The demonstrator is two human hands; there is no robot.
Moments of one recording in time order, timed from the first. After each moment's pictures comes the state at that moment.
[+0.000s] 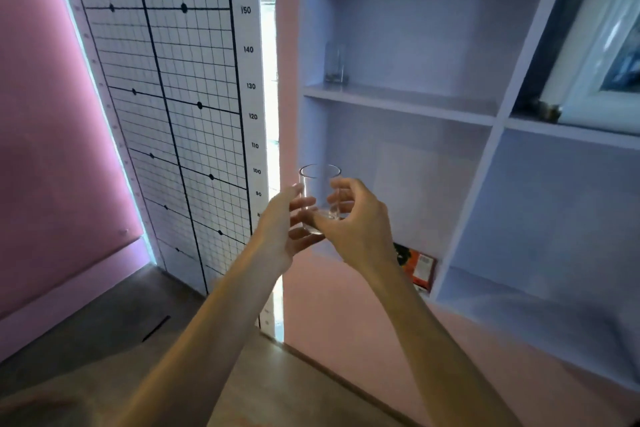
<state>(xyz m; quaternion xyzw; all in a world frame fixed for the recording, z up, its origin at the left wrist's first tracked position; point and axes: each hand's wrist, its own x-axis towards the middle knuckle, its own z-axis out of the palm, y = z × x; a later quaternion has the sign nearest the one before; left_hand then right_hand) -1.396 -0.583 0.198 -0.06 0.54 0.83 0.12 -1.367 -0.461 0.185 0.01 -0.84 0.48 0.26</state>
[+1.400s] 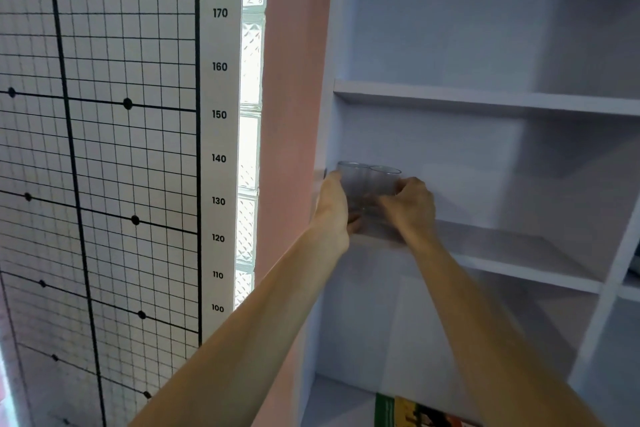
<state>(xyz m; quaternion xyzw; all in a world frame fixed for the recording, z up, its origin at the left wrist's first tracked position) -1.668 -0.515 0.361 0.07 0.49 0.85 0.18 -1.683 -0.364 0.336 -0.25 -0.81 0.35 0.39</state>
